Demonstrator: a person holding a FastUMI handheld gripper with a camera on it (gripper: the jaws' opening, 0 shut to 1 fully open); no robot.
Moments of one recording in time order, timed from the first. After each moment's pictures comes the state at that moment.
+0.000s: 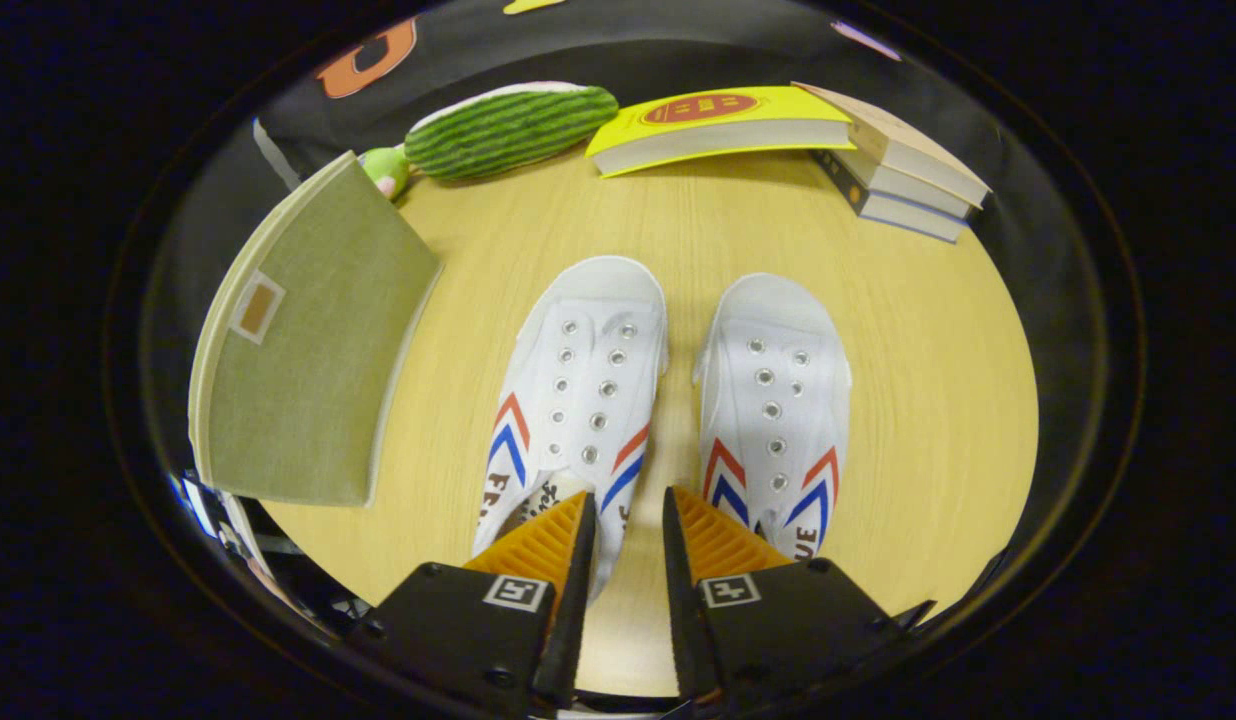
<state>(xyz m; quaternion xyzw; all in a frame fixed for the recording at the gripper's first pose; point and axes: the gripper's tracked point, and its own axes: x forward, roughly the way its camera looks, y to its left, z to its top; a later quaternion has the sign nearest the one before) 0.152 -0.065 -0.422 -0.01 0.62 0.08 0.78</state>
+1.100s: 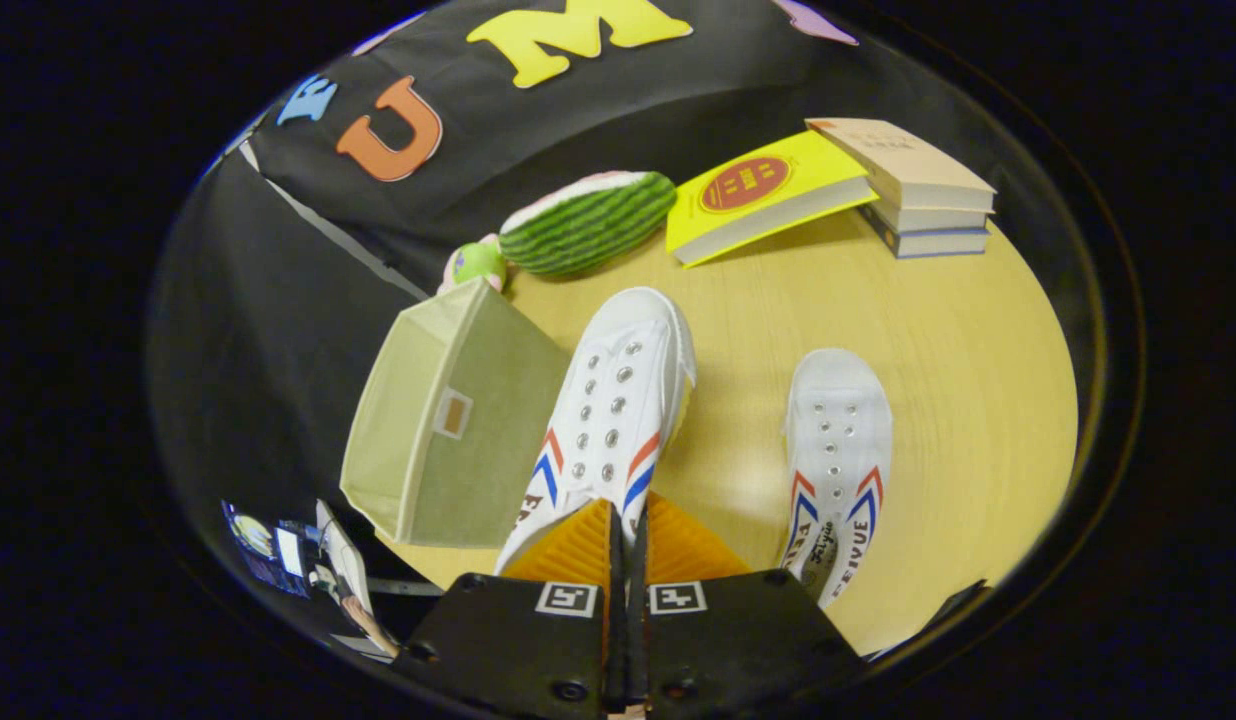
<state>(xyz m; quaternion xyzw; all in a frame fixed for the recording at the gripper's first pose) 0.166 0.003 -0.289 0.13 0.54 0.17 0.82</state>
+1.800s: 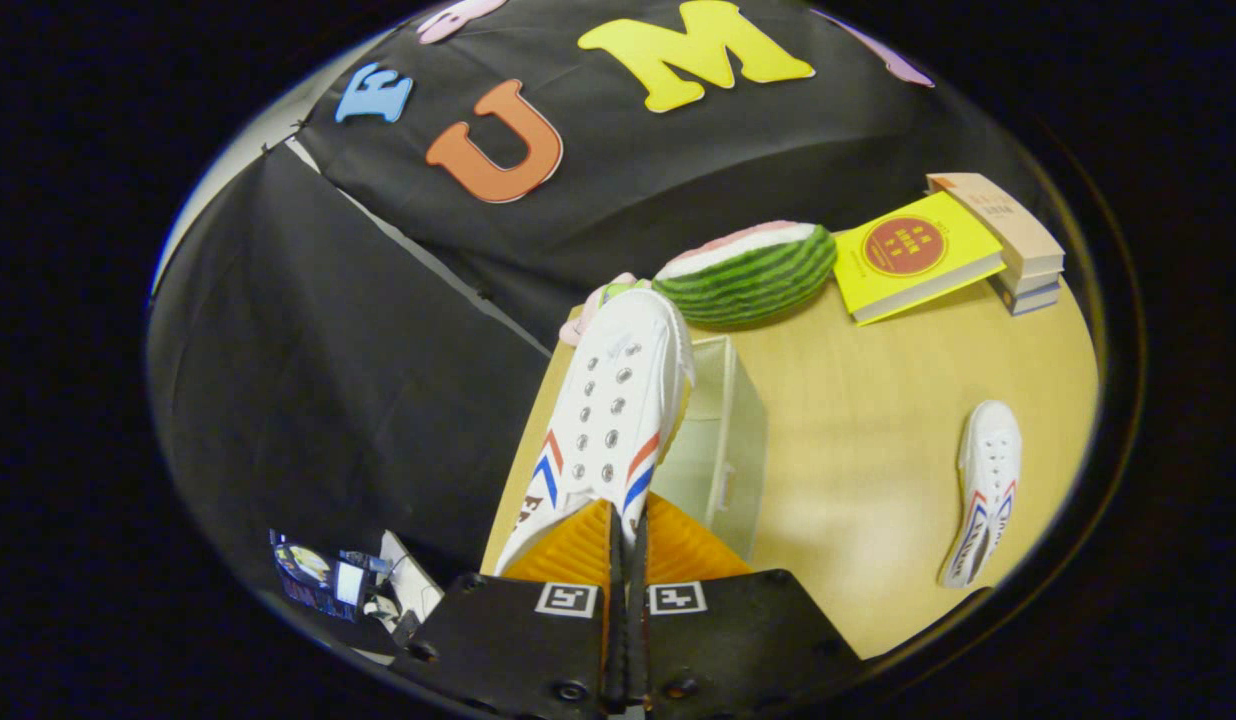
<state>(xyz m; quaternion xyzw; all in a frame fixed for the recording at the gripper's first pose) 0.182 0.199 -0.234 0.18 0.49 0.23 0.82</state>
